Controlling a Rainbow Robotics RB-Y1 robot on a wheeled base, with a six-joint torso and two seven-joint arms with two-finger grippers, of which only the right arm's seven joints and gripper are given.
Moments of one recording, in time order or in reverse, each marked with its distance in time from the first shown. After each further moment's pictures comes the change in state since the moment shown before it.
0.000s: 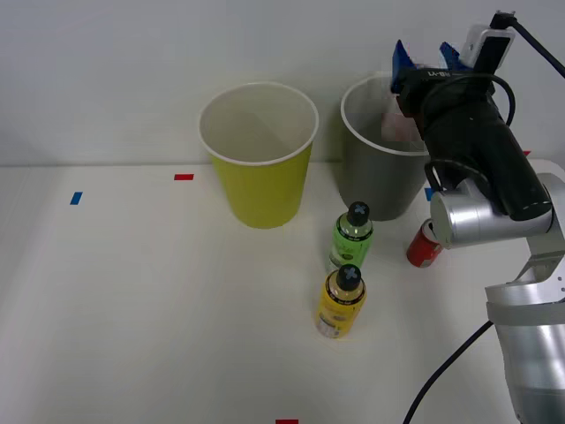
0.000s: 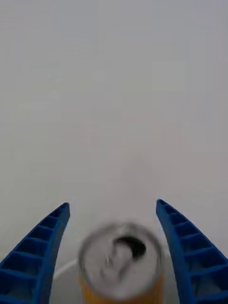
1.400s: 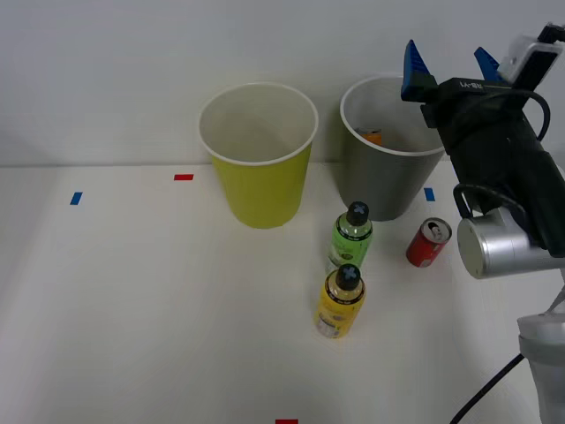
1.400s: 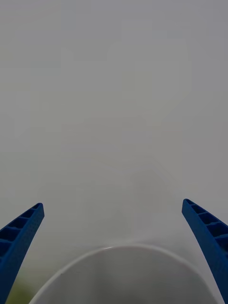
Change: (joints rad) arm 0.174 -0.066 0.002 -0.189 -0.067 -0.050 -0.067
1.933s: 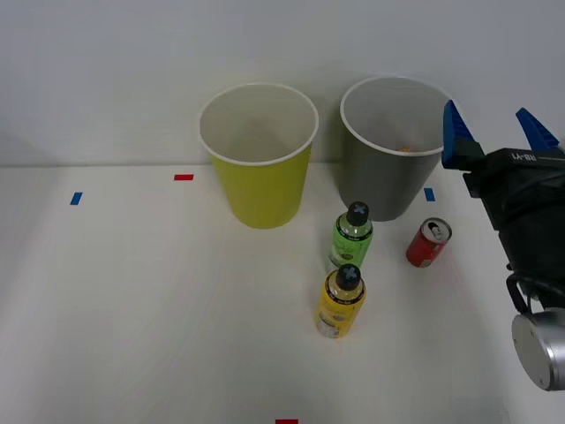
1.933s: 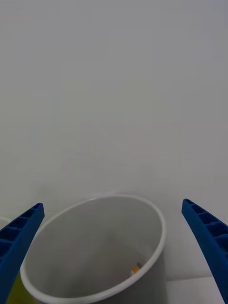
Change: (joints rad) arm 0.397 -0.063 0.001 -0.305 -0.008 0.000 -0.057
